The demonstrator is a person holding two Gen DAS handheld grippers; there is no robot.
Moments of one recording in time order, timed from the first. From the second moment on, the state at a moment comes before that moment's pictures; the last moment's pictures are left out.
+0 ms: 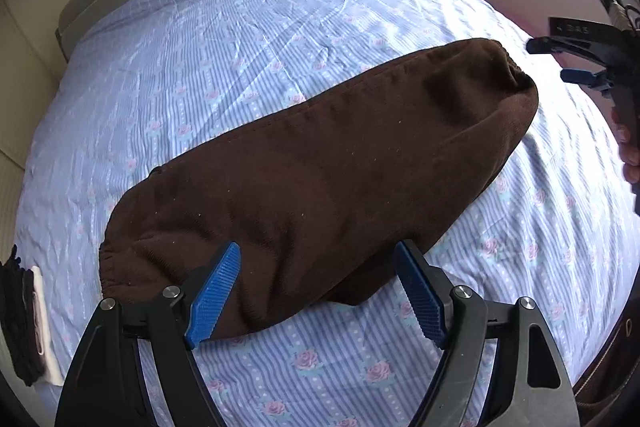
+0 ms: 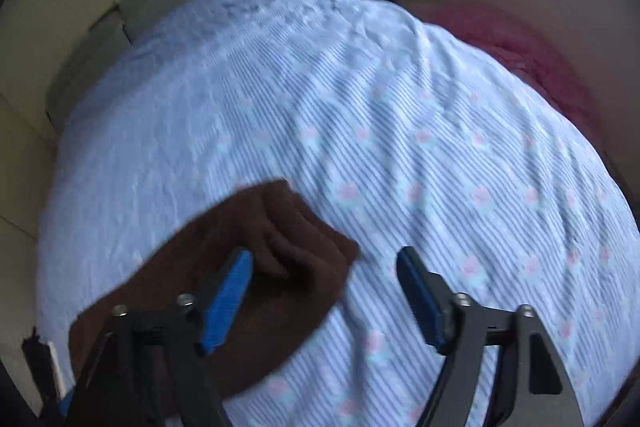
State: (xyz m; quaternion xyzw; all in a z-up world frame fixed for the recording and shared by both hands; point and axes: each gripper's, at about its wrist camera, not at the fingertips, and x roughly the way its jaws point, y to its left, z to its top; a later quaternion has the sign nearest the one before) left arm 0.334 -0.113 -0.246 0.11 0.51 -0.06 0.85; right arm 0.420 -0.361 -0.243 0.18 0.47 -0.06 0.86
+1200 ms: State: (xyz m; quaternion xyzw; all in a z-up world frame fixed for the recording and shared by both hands) left arm 0.398 -0.177 -0.326 0.14 0.56 -0.11 0.81; right arm 0.460 -0.353 -0.261 0.28 0.49 -0.04 0.82
